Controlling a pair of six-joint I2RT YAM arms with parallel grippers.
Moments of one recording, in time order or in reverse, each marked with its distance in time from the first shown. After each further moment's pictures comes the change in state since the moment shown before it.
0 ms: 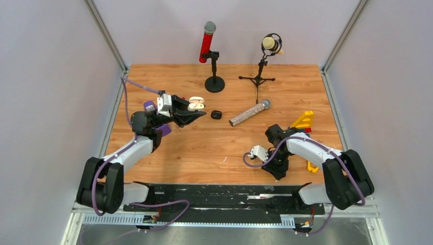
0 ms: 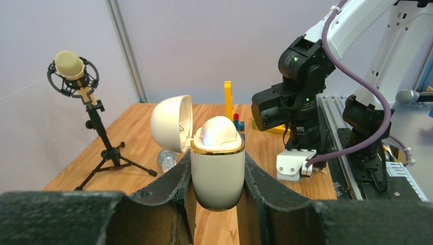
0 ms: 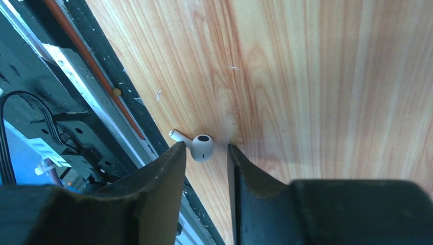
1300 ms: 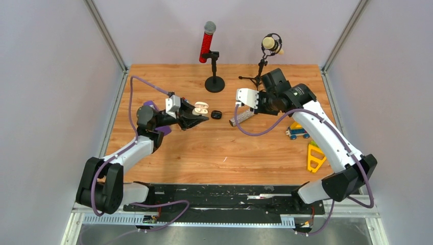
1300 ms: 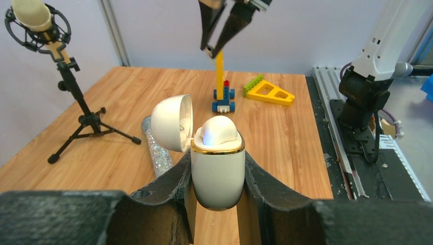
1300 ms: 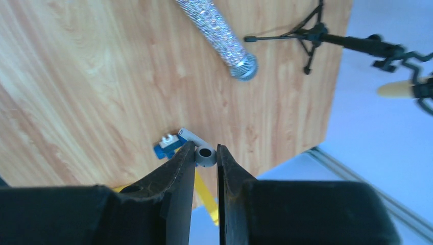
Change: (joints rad) left arm -0.017 -0.004 0.000 -0.245 0.048 0.155; right arm 0.078 0.057 0.856 -0.111 0.259 -0.119
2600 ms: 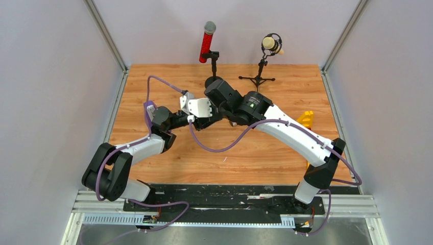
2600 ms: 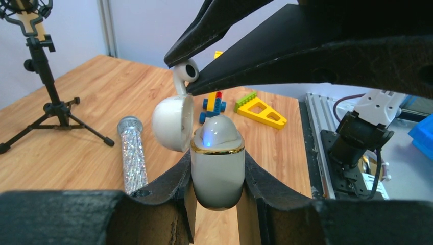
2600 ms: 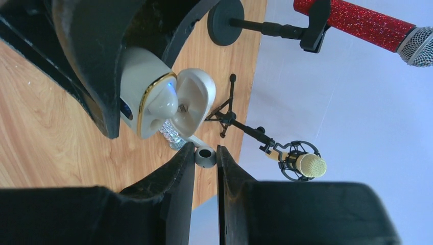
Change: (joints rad) left arm -0.180 0.135 0.017 0.024 -0.243 -0.059; right arm 0.490 0.265 0.369 0.068 0.373 0.043
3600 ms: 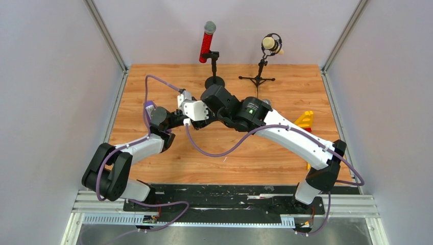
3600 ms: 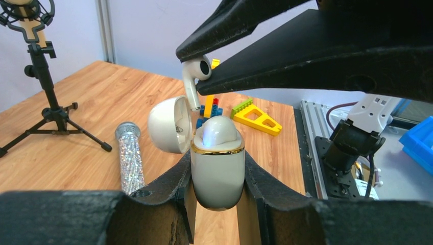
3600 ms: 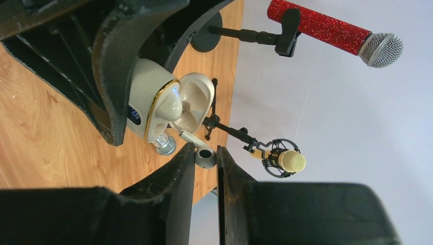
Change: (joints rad) left arm 0.020 0.000 -0.001 0.068 0.014 -0.079; right arm 0.068 -0.021 -0.024 0.069 0.085 -0.003
